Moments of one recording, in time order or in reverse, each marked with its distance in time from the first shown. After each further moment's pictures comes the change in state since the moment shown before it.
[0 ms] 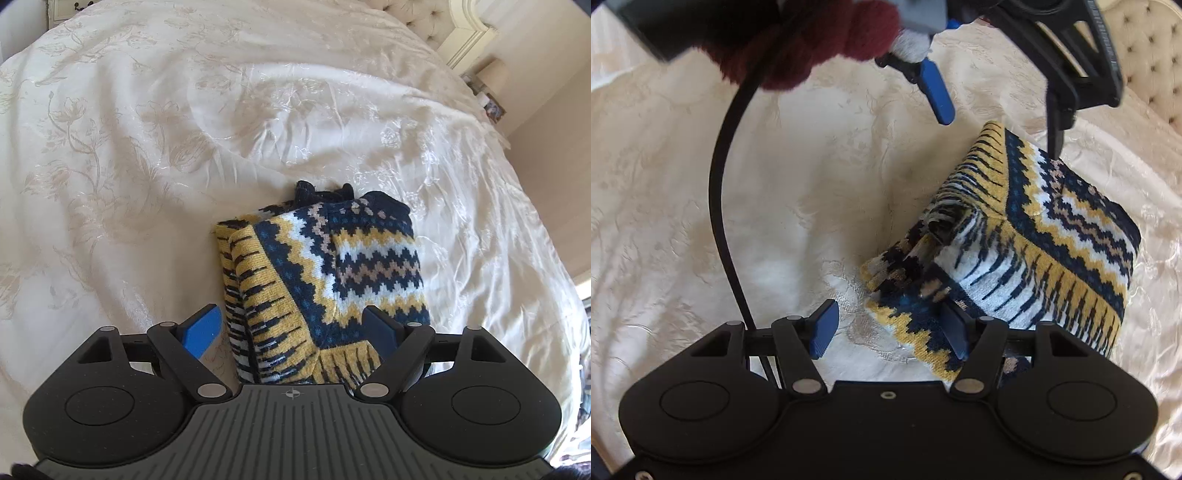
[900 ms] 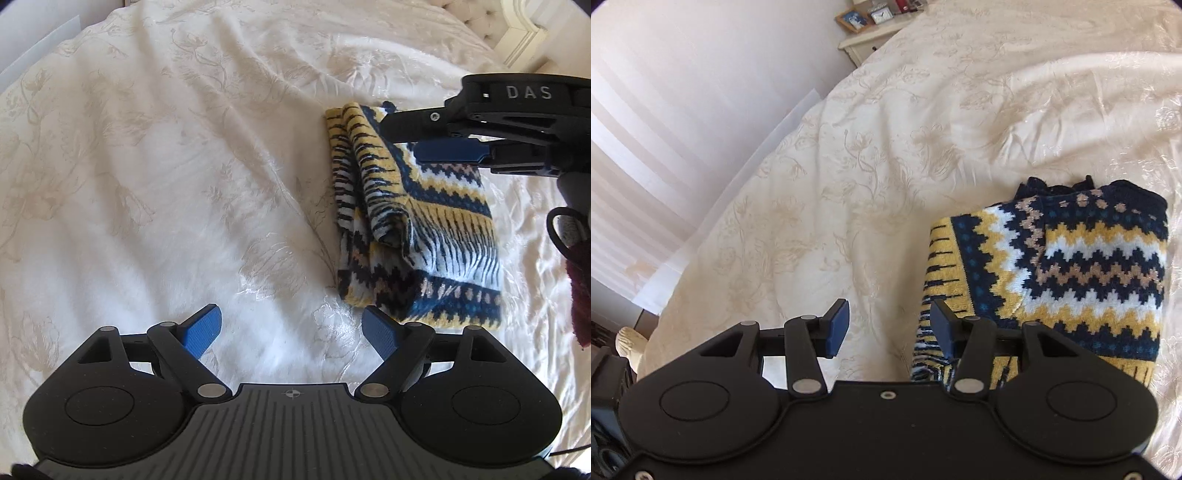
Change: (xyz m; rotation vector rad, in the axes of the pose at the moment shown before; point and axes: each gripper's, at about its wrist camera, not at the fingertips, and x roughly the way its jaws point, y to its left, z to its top) left arm -0.052 0.030 -0.125 -0.095 -0.008 0.205; right arm -0.010 -0.136 0.067 0.619 -0.082 0.367
